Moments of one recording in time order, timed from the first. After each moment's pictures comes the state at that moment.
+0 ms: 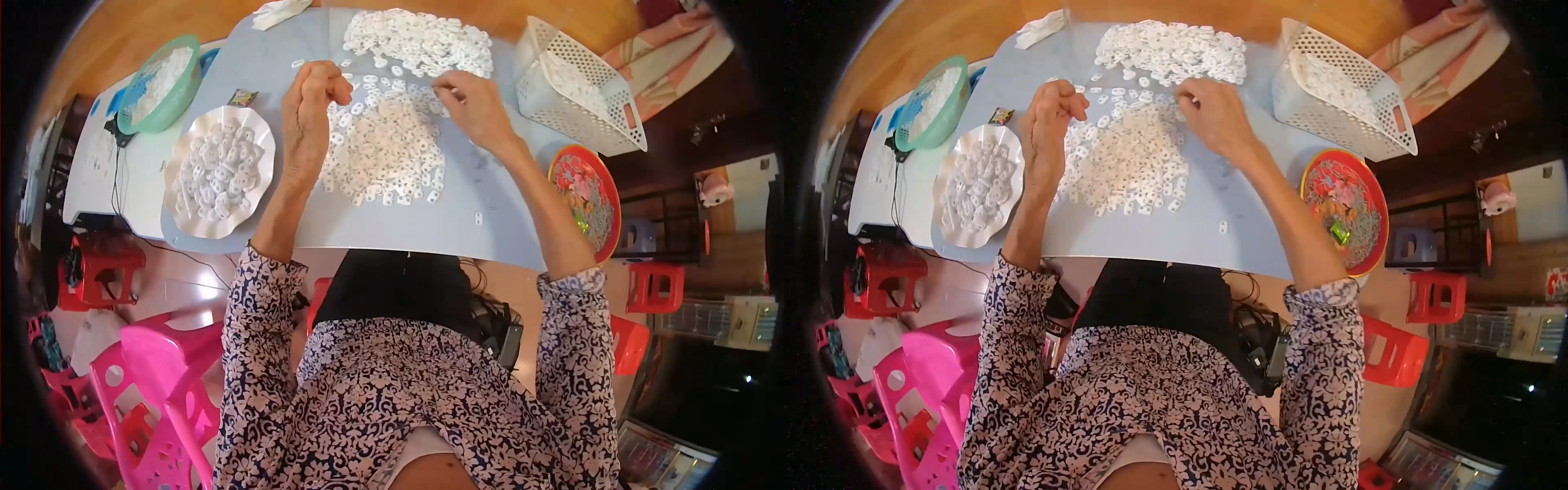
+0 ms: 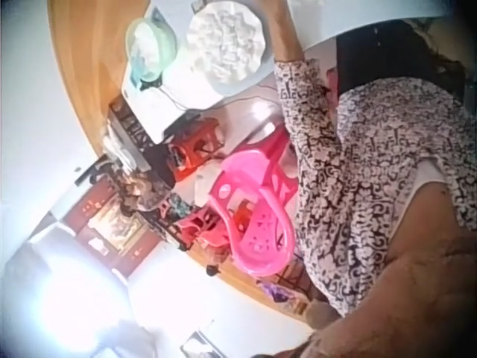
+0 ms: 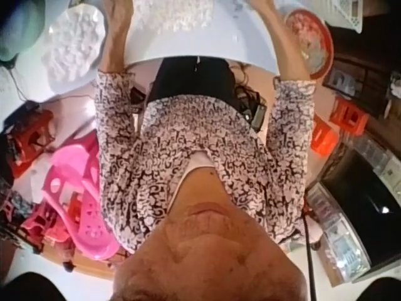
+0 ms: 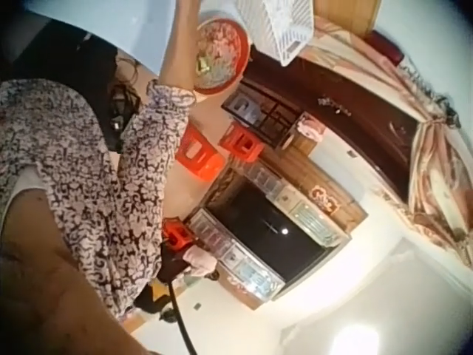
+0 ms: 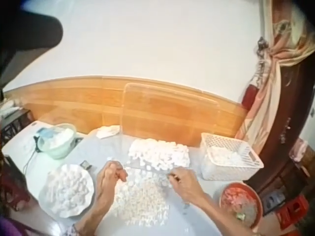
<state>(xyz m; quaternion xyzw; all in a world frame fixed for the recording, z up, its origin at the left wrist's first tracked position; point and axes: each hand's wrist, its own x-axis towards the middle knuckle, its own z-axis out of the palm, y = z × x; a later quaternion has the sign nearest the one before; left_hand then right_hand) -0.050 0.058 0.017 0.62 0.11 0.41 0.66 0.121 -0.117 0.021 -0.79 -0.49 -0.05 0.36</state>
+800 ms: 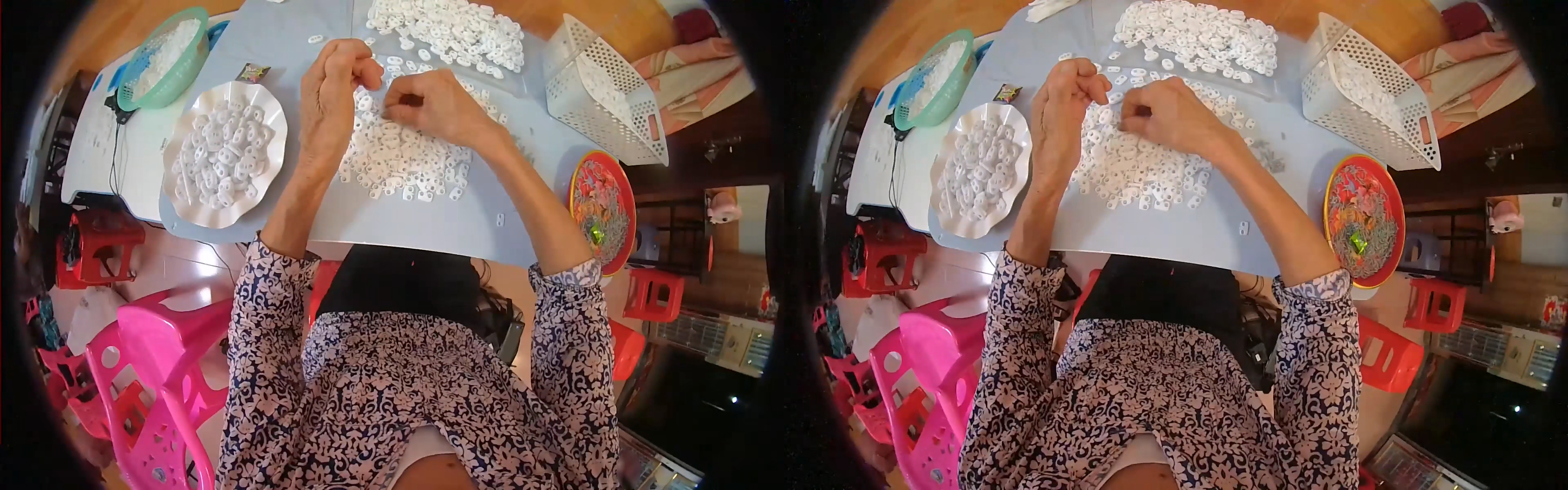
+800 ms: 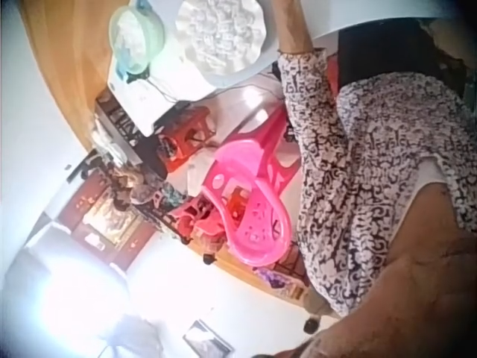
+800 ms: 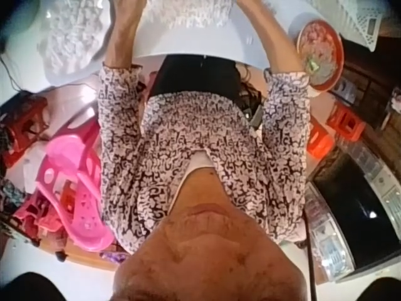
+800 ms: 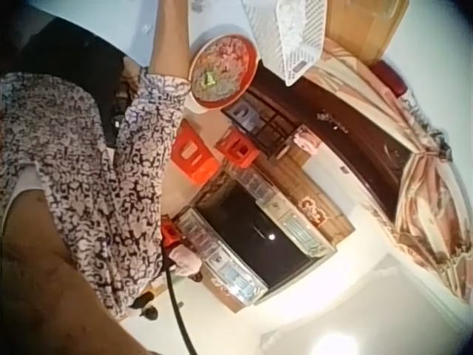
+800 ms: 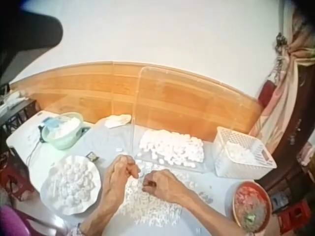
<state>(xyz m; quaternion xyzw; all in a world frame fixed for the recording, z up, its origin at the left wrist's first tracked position) -0.056 0.058 0.018 0.64 0.16 0.36 0.67 0.073 -0.050 0.022 -0.74 -0.60 0.17 0.27</state>
